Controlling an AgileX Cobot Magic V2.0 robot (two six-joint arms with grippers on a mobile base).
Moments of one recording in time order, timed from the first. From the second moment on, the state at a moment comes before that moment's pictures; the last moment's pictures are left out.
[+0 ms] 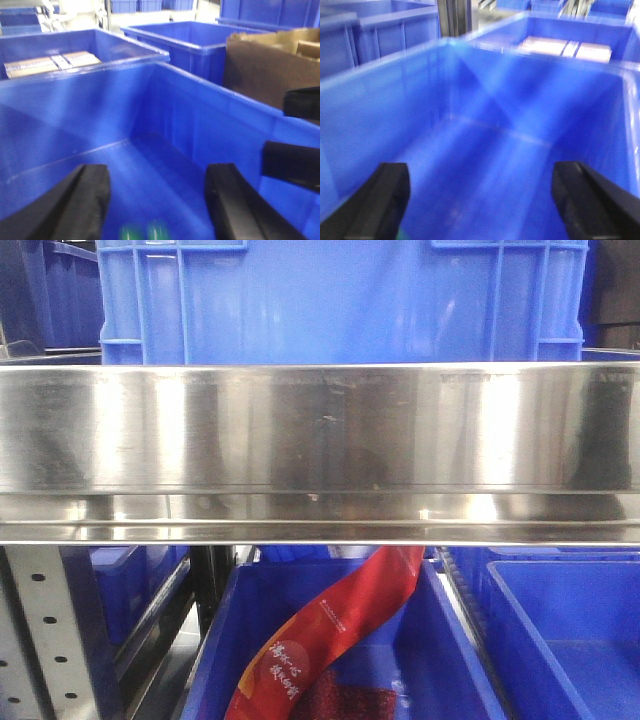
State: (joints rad) left arm -0.53 1.50 -1.36 -0.24 0.14 0.21; right arm 0.45 1.41 -1.23 0.22 0.15 -0.17
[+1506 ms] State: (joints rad) left arm -0.53 0.29 -0.29 -0.24 0.07 0.21; right arm 0.33 0.16 -0.30 0.22 0.19 -0.17
